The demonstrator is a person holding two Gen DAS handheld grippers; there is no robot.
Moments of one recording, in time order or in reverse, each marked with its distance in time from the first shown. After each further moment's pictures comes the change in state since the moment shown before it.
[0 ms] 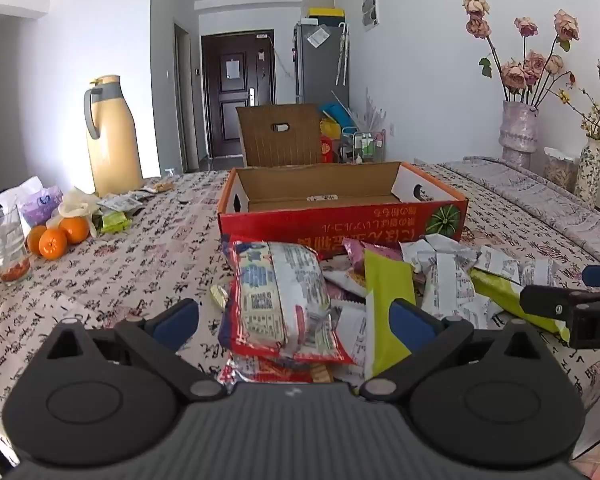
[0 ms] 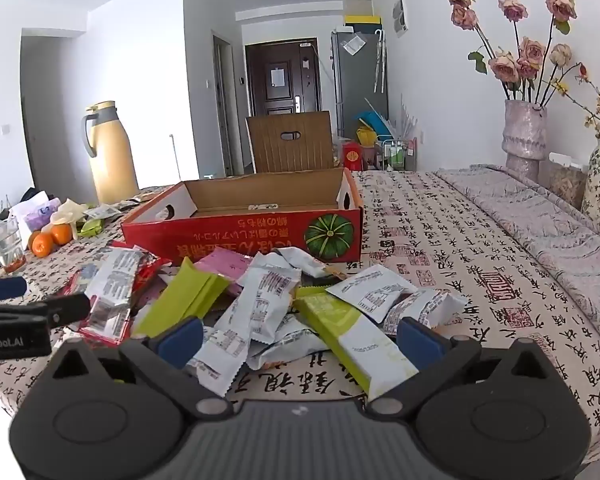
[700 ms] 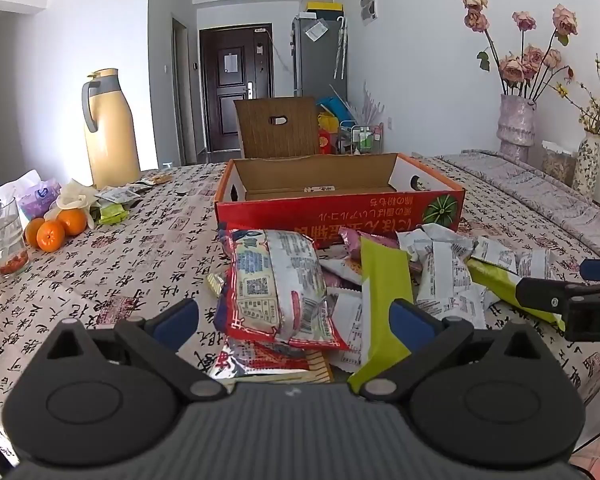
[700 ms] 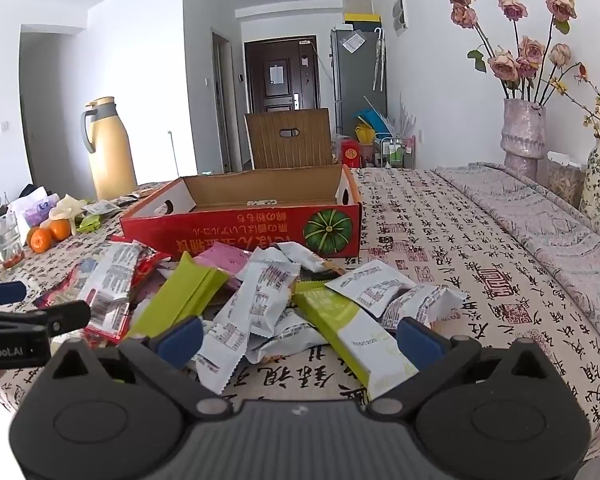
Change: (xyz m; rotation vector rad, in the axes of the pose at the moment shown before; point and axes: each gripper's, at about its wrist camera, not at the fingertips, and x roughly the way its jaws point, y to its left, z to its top) left arm 0.000 -0.003 -0.007 0.000 0.050 -0.001; right arm -0.001 0.001 -0.002 -0.007 0.022 -0.008
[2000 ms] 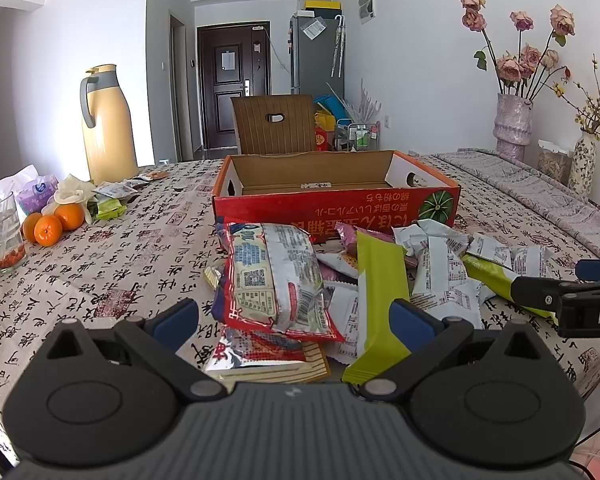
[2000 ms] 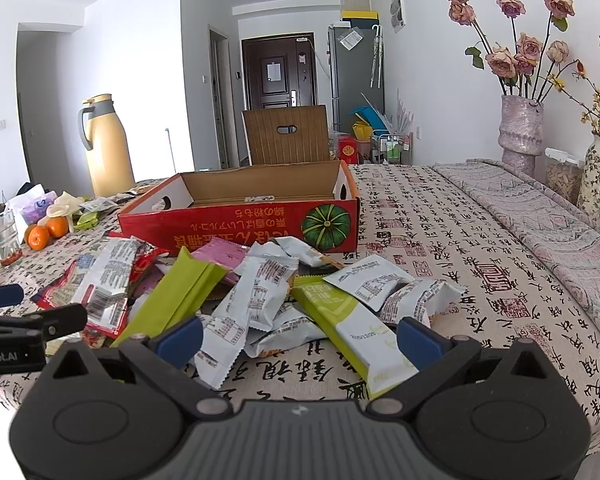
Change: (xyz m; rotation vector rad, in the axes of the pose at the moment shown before) left arm -0.004 -0.001 -0.002 0.002 0.006 -0.008; right arm 0.000 0.000 -0.003 0.003 0.009 -0.005
